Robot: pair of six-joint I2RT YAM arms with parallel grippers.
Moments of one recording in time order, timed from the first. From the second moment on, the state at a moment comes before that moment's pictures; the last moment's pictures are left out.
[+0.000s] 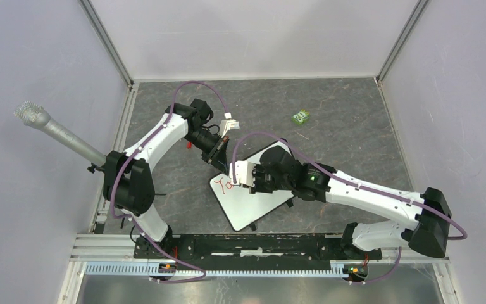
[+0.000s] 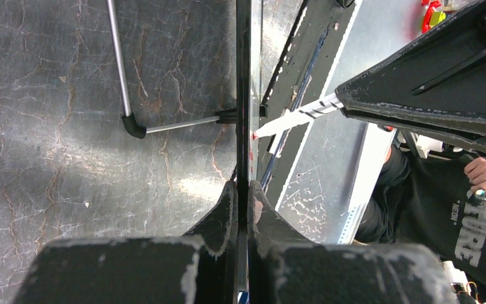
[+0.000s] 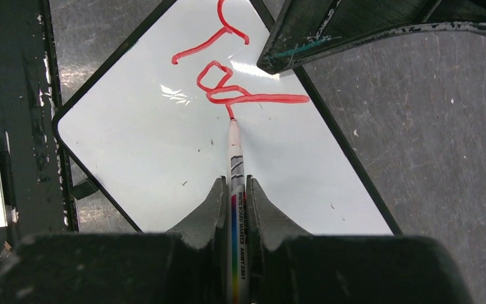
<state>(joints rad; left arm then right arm) -0.38 1.69 1.38 -1.22 0.88 0.44 1.09 1.27 1.01 -0.40 -0.08 -0.51</state>
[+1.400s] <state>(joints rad) -0.38 1.69 1.38 -1.23 0.89 0.44 1.07 1.27 1.06 -0.40 -0.03 -0.51</state>
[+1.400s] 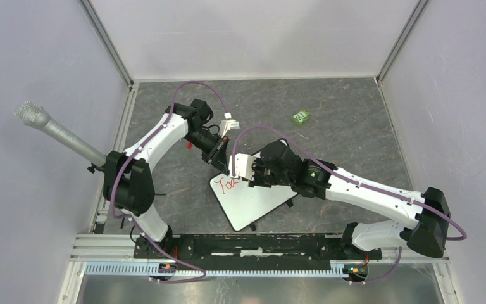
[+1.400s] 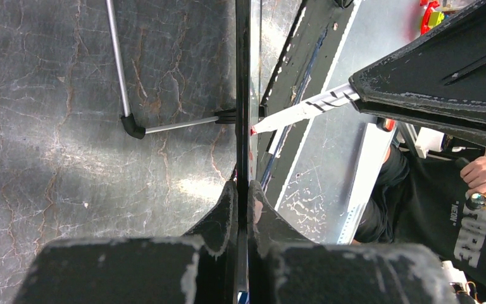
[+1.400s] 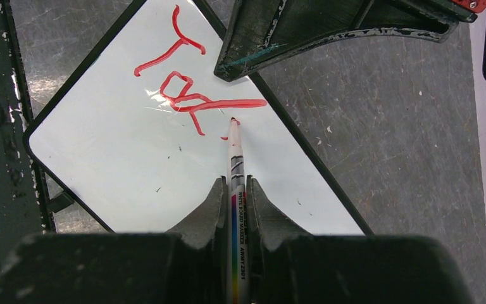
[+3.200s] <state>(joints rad) -0.38 1.69 1.38 -1.22 0.89 0.44 1.05 1.25 1.03 -0.42 -0.04 -0.51</state>
